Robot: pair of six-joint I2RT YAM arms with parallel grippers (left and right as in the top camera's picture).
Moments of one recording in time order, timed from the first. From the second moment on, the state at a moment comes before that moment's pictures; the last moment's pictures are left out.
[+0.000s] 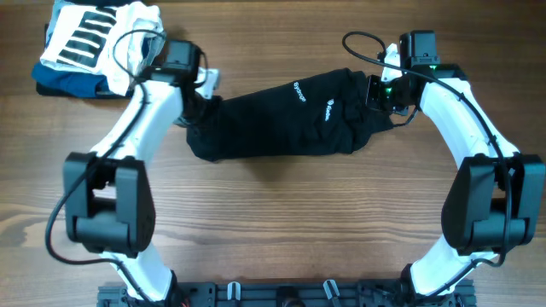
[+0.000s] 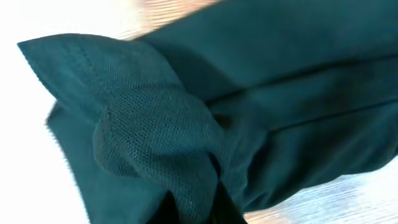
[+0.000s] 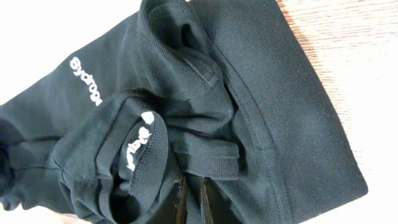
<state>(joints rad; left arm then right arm) -0.19 1.90 1.39 -0.85 0.16 -0.04 0.03 1.87 1.37 -0.72 -0.31 0.21</state>
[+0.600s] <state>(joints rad) -0.36 1.92 1.44 -0.81 0.16 -0.06 0.03 1.87 1.37 -0.71 -0.31 0.21</state>
